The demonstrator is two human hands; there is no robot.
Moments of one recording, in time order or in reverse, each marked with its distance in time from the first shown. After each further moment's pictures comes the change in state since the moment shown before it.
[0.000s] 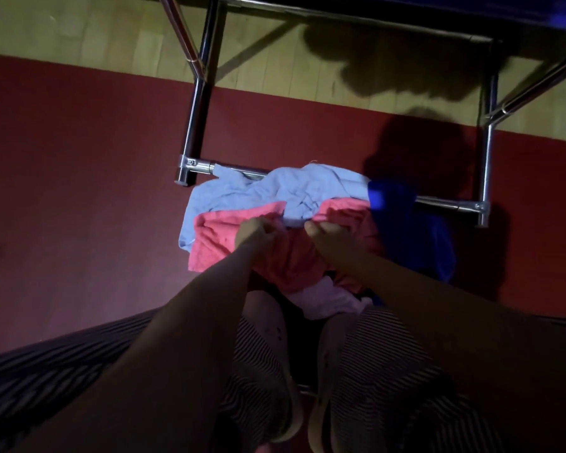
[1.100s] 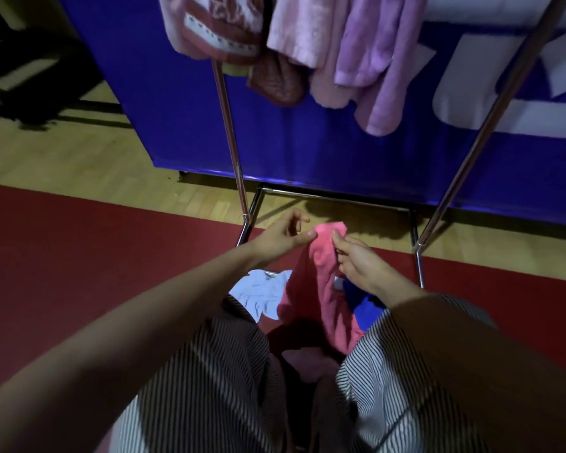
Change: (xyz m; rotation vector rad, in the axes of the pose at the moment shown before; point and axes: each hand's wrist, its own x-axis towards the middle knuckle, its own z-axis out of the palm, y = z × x) left_hand -0.242 0.186 -0.198 -0.442 0.003 0.625; right_hand -0.209 -0.060 -0.075 0.911 -0.041 -0.526
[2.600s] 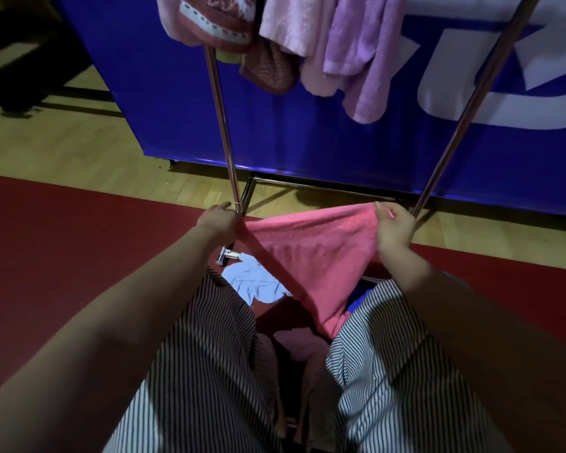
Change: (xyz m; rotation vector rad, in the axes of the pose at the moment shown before) left_hand -0.013 -0.037 -0.071 1.173 -0.046 -0.275; right_hand -0.018 -0.024 -0.047 -0.474 0.829 -0.450
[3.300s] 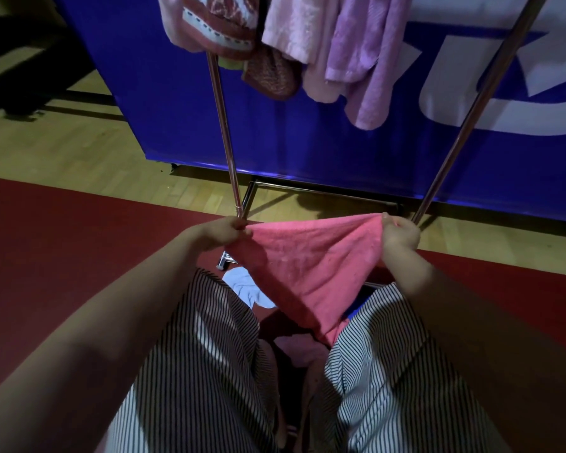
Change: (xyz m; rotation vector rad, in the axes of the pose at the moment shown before) left_hand -0.005 0.000 -0.003 -0.869 -0.215 -0.022; right_hand 0.010 0.000 0.002 0.015 0.033 0.305
